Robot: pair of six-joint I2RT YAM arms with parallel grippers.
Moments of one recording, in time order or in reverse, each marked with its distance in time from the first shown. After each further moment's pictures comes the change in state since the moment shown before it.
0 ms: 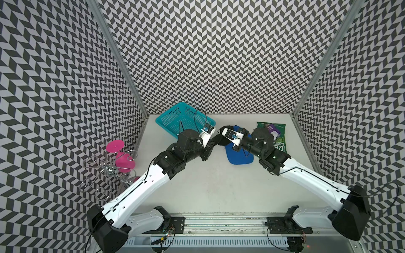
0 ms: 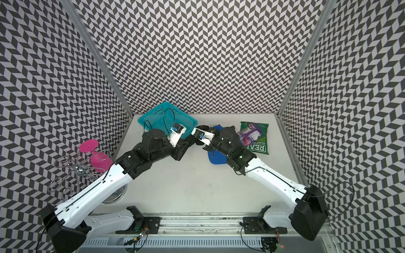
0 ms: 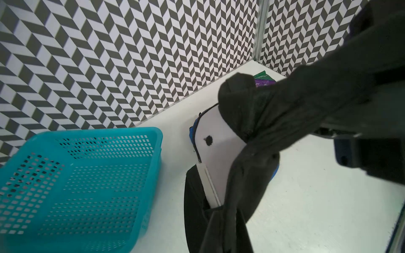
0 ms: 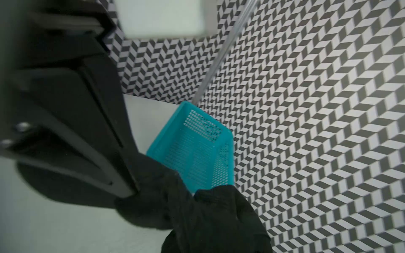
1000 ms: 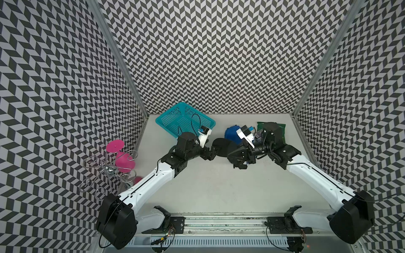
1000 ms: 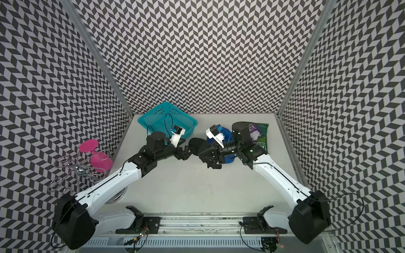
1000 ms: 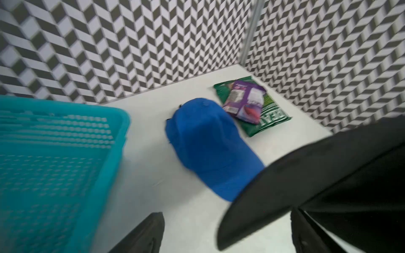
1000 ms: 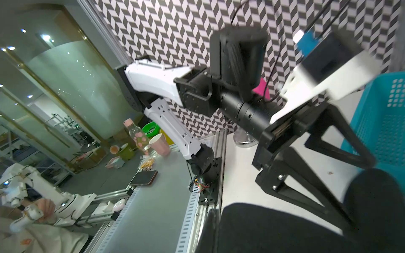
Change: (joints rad) left arm 0.140 0.044 -0.274 0.351 0.218 -0.162; right arm -0.201 -0.034 -0.031 -0.126 -0.953 0.661
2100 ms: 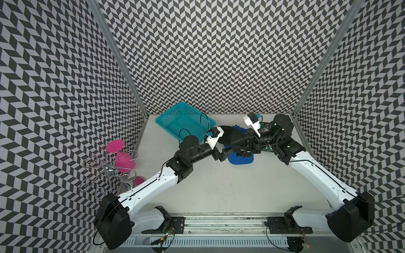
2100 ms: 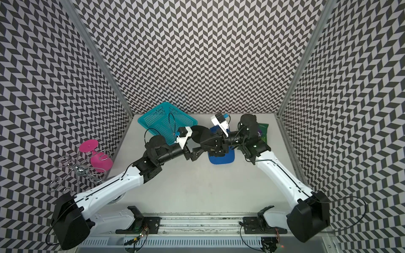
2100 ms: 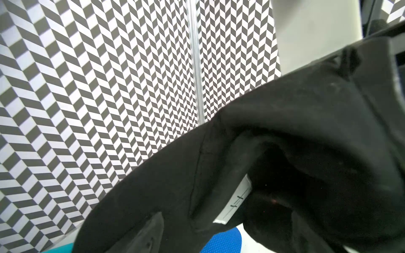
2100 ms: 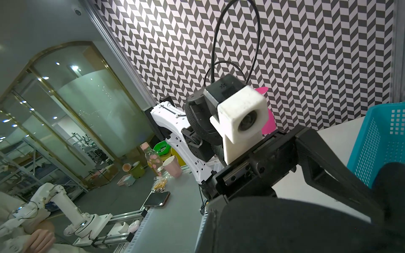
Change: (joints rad) left arm -0.183 0.036 0.024 0.436 0.075 0.134; right arm -0.039 0.025 0.079 0.219 -0.104 0.316
